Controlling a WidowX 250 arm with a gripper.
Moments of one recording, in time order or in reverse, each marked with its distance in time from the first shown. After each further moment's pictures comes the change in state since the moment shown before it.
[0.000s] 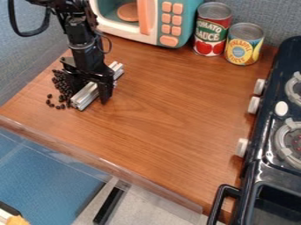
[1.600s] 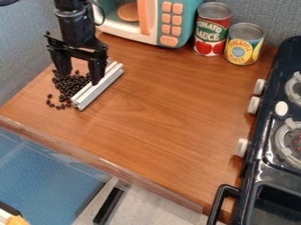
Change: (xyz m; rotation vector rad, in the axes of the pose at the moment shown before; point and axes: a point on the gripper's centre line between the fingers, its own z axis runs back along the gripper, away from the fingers) arm -0.018 -0.001 0.061 0.035 0.018 0.049
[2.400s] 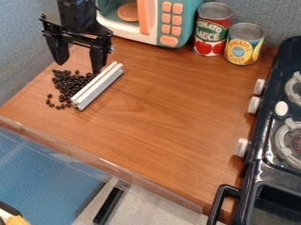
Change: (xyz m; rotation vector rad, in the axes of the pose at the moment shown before) arm -0.012 -0.016 0.039 0.069 -0.038 0.070
